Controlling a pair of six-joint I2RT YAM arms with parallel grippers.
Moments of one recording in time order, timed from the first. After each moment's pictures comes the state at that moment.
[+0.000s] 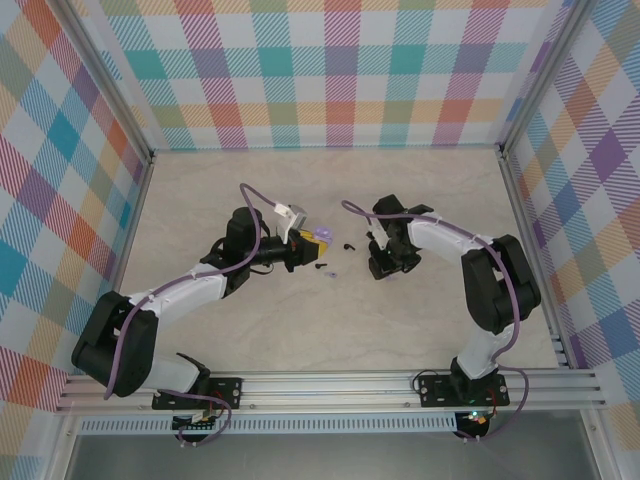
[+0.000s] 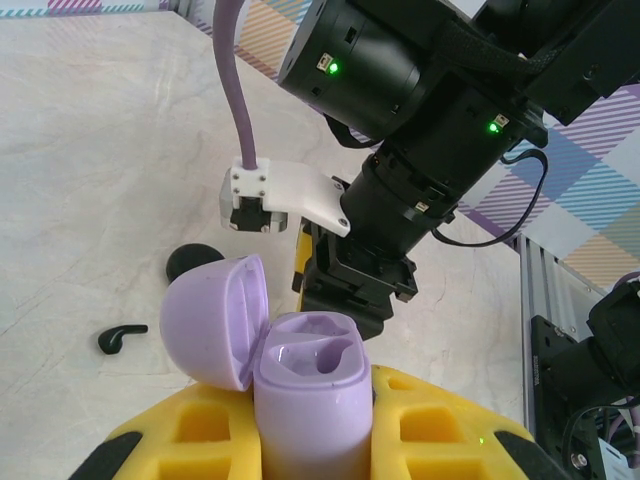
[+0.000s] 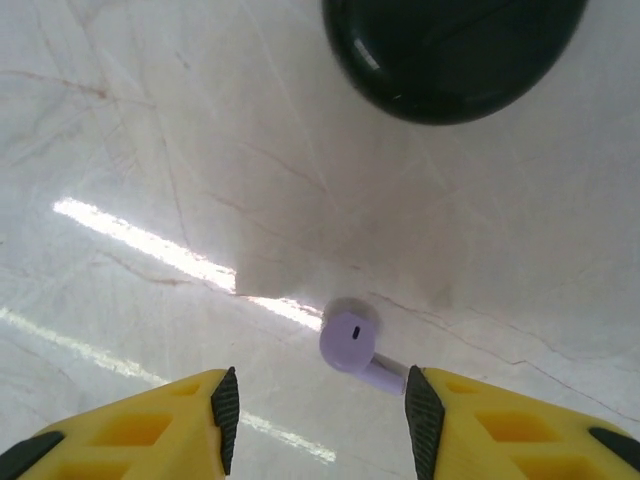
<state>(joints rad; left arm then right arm) -0.49 1.38 0.73 0.31 0.71 -0.21 0.47 1.76 1.17 -0.87 -0.08 -0.01</state>
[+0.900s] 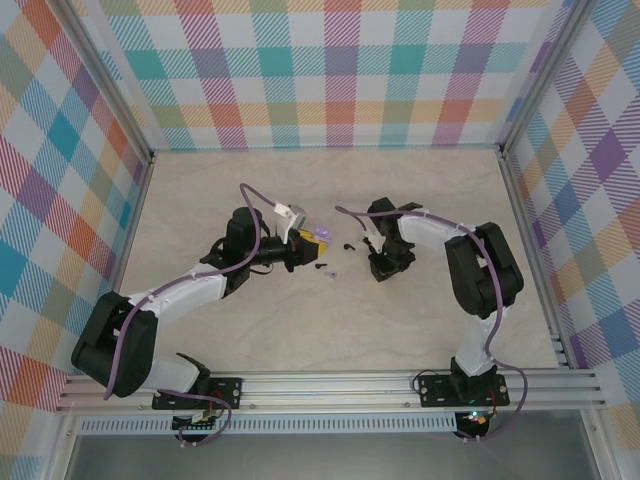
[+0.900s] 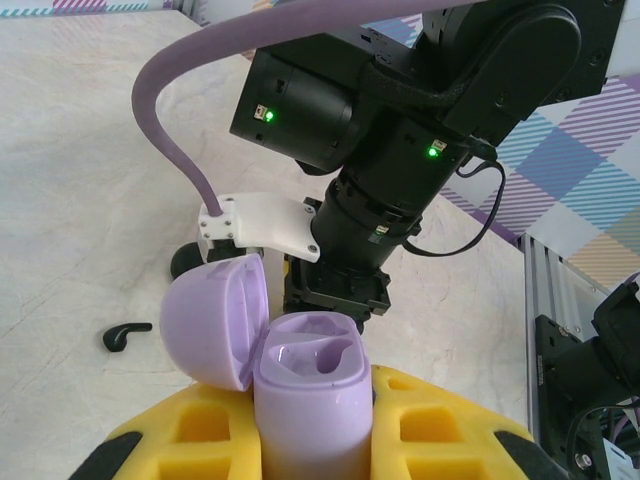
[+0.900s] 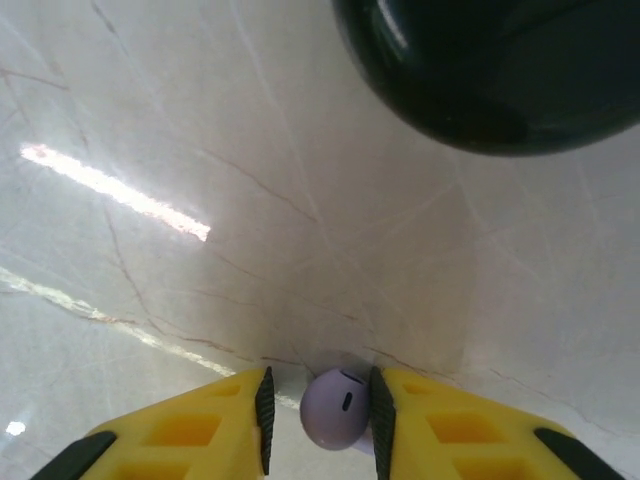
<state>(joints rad) -0.49 1.38 0.73 0.30 0.70 -0.20 0.47 1.90 1.23 -0.91 -0.05 -0.04</state>
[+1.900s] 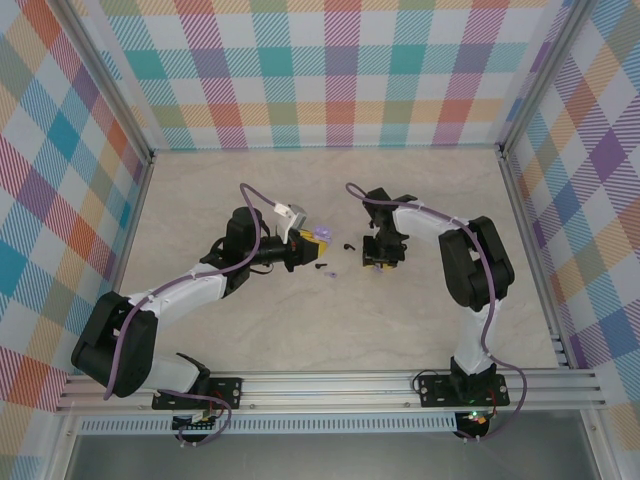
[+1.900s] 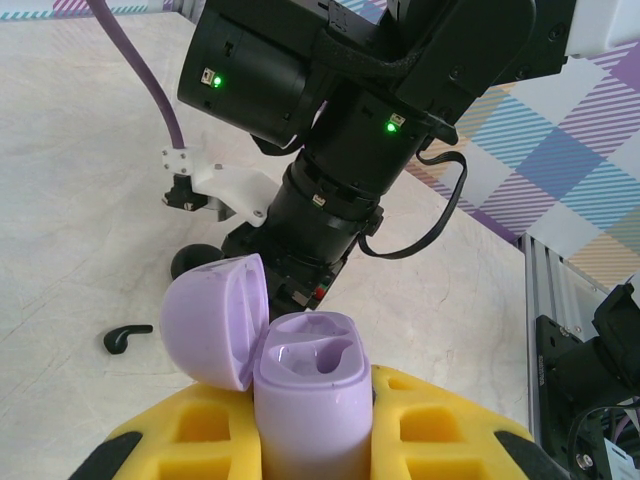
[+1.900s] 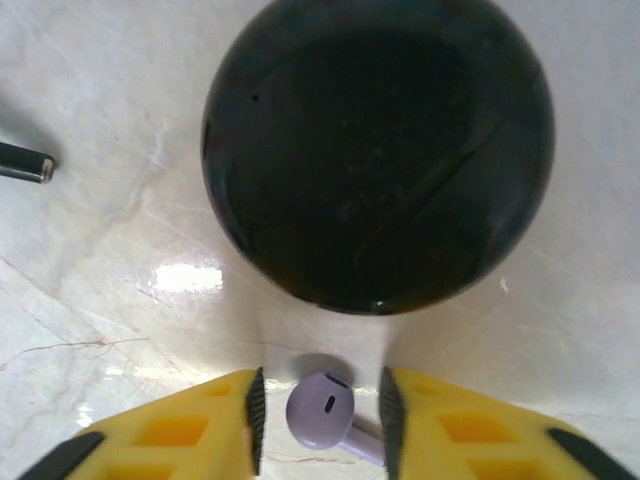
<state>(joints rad) -0.49 1.38 0.73 0.30 0.70 -0.20 0.47 1.97 1.34 -0.88 -0.11 0.44</state>
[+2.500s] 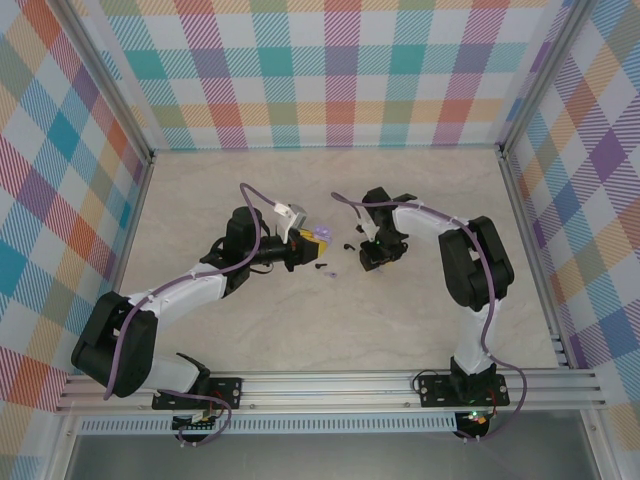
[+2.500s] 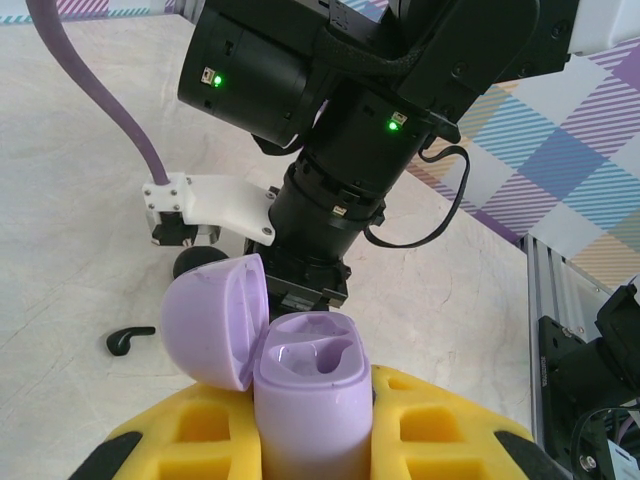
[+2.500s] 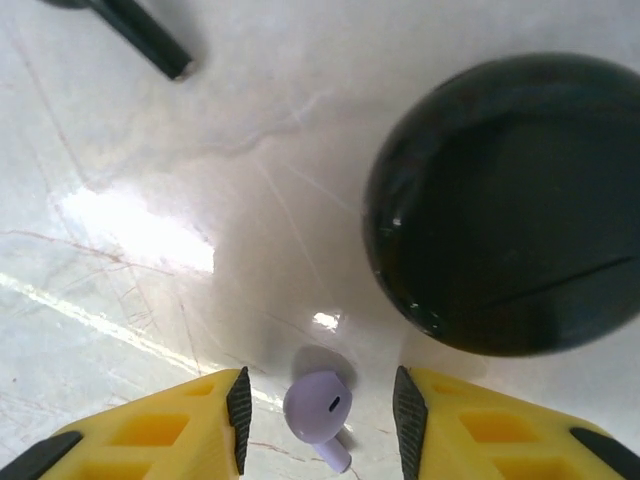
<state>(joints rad) -0.49 1.38 0.73 0.30 0.70 -0.20 0.47 1.97 1.35 -0.89 -0.12 -0.03</state>
